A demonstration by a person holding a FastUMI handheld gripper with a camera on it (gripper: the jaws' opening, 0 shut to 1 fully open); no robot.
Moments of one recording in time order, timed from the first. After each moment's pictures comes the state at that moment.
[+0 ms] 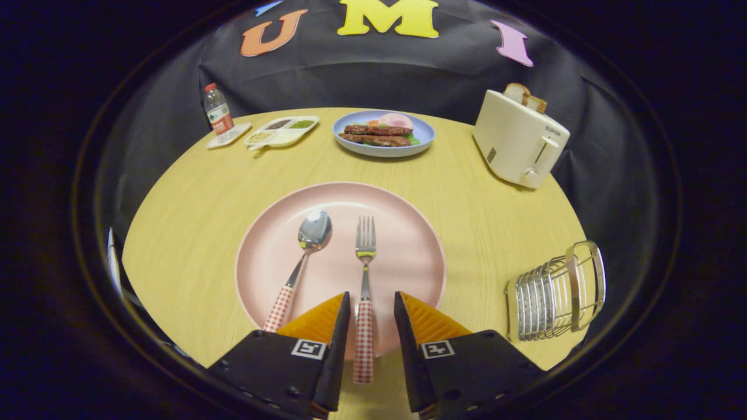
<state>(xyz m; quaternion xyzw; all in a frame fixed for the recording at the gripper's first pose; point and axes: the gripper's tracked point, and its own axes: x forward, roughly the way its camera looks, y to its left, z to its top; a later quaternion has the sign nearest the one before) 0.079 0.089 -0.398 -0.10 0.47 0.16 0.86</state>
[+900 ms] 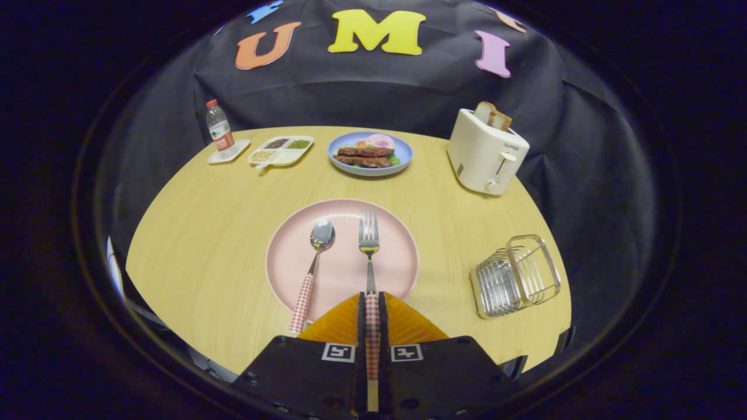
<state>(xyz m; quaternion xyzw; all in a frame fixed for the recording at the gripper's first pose) 0.037 0.069 -0.326 -0.09 0.44 0.11 0.88</state>
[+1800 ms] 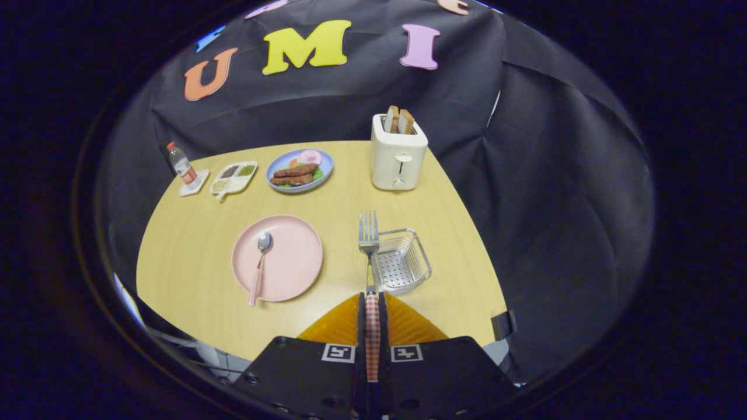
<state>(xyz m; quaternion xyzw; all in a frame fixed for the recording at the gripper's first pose) 0.020 -0.071 -0.231 -0.06 0.48 0.03 0.88</state>
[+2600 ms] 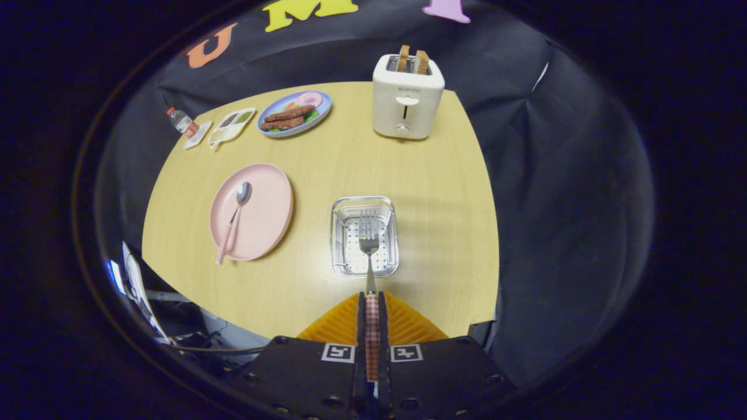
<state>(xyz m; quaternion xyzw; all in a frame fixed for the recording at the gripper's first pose) 0.057 -0.133 -0.273 -0.09 0.63 0.11 0.76</state>
